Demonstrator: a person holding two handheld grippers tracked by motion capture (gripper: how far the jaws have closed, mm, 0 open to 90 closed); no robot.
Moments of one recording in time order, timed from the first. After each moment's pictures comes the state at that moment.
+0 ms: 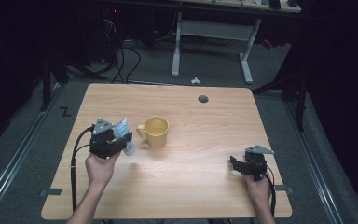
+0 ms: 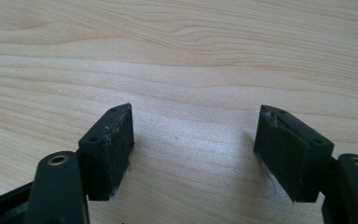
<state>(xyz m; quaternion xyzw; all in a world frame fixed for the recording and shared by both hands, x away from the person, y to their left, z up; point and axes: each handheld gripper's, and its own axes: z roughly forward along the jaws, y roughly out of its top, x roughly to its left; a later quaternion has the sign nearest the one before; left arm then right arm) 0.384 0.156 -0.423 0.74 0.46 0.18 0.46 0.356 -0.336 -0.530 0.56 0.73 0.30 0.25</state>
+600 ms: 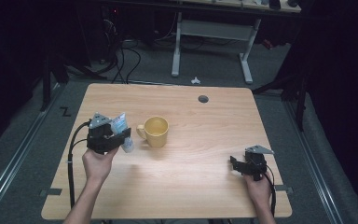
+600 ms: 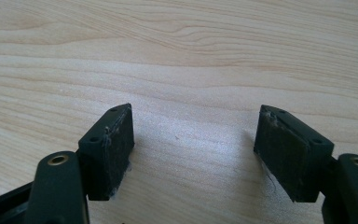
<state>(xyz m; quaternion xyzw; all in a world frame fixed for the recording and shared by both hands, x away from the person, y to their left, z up) 0.389 0.161 -0.406 0.74 0.46 0.17 0.46 0.356 -0.336 -0.530 0.56 0.73 0.30 0.25</state>
